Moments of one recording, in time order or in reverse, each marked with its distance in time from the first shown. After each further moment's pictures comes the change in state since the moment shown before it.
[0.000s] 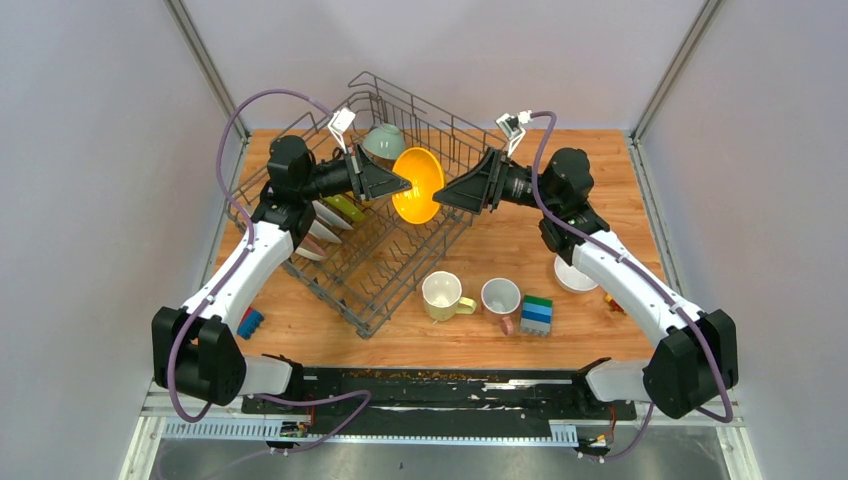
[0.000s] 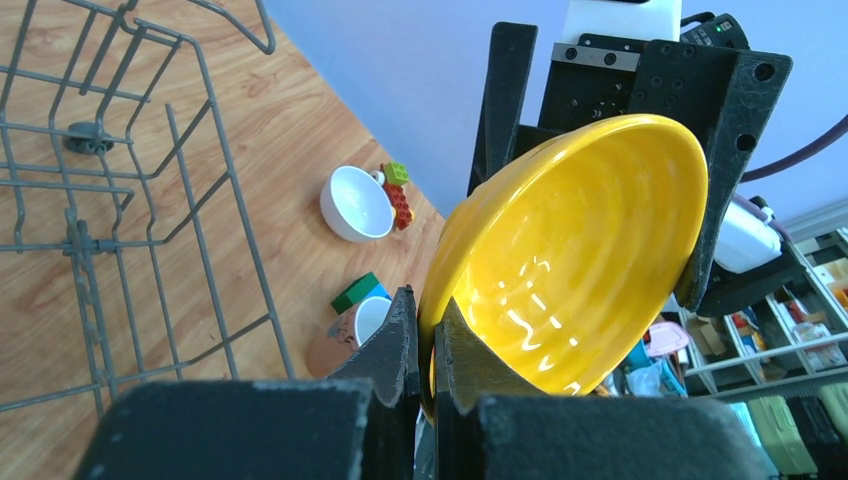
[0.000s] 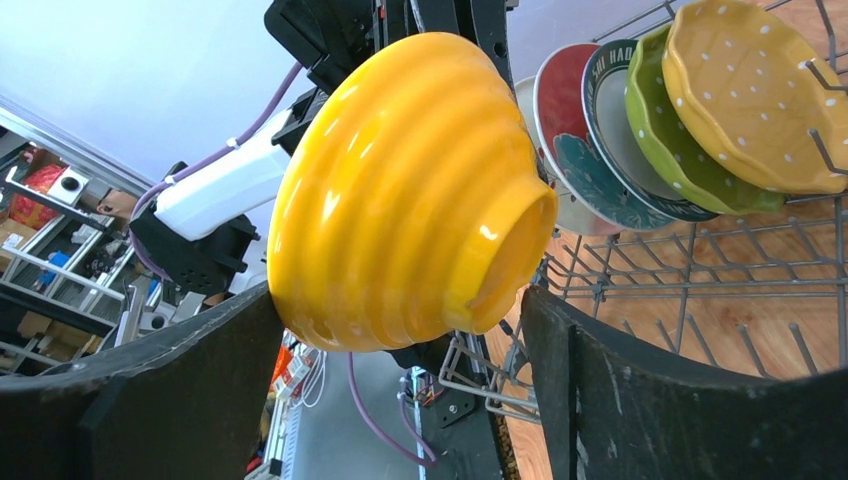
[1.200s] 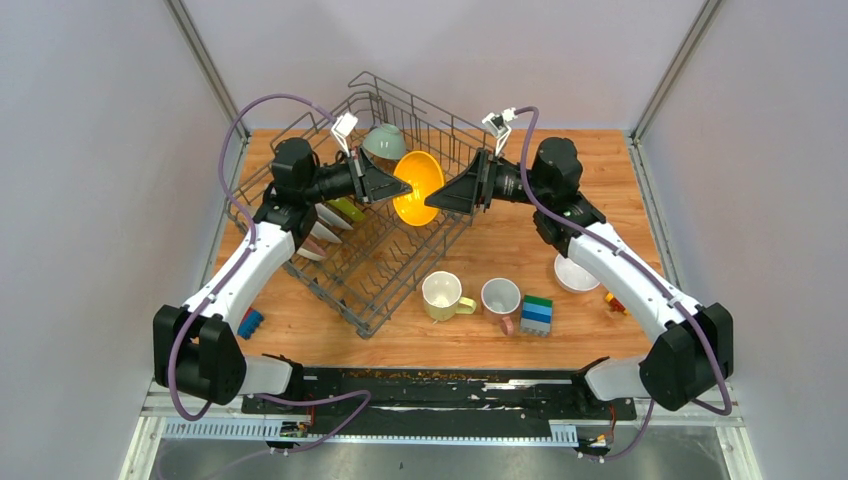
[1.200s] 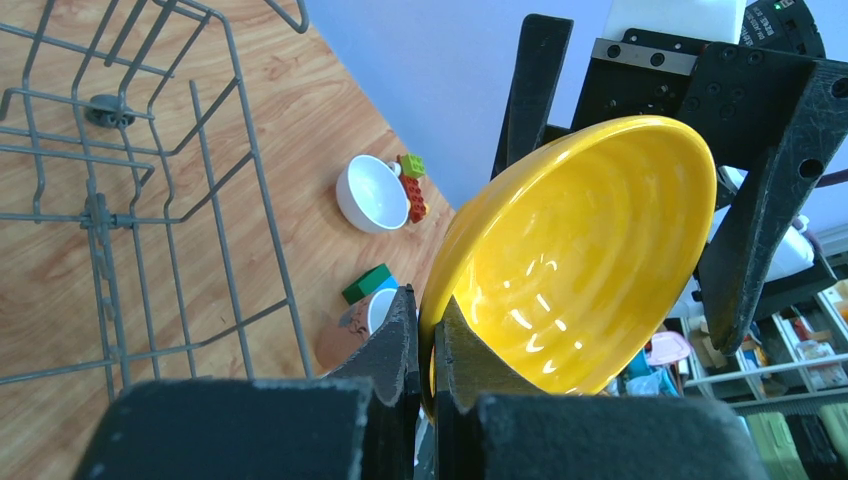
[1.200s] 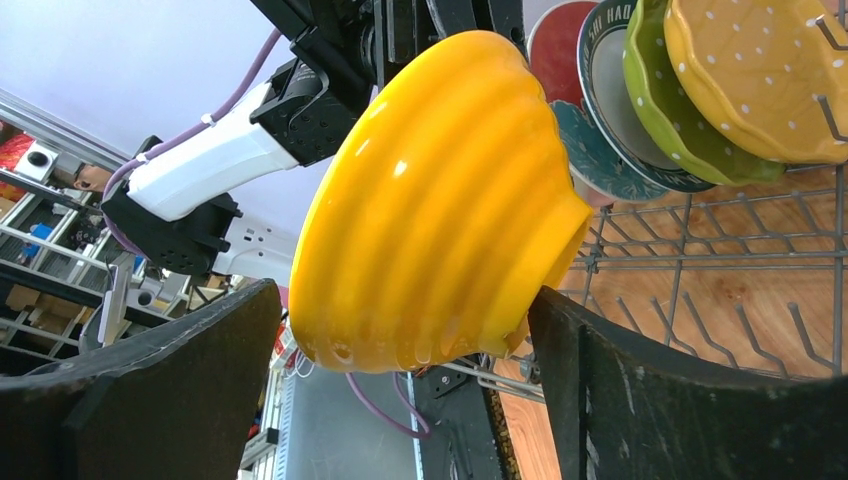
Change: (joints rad) left arm 0.000 0.005 -0.013 -0.049 -0.035 0.028; right arm 0.040 0.042 0.093 -0.179 -0.027 -0.106
